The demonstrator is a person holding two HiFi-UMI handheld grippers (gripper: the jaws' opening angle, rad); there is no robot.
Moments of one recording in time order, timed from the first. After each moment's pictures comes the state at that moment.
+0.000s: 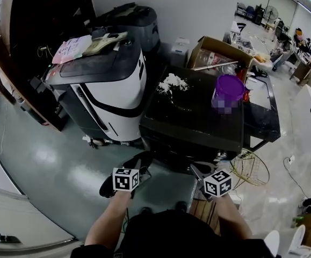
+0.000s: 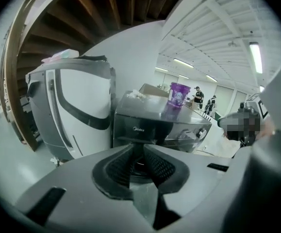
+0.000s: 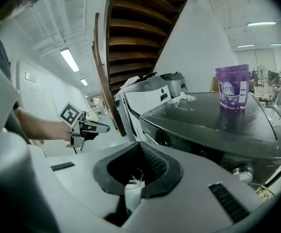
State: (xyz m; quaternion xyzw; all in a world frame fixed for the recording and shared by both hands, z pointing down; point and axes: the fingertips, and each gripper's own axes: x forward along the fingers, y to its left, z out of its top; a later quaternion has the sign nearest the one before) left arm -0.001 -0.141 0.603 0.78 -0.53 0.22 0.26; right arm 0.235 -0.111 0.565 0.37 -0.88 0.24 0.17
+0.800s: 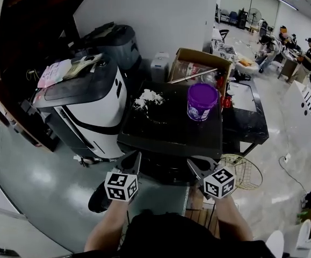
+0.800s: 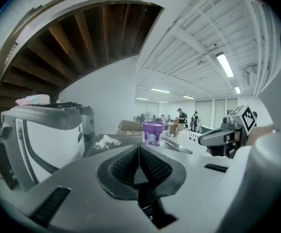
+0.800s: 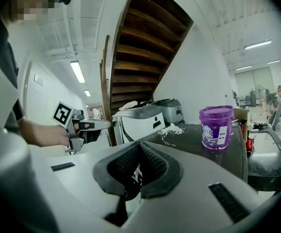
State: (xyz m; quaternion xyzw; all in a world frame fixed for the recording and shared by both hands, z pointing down) left arm 0.138 -0.178 0.441 0.86 -0.49 0.09 0.10; right arm 0.321 -0.141 0.461 0.39 -0.90 0.14 0.09
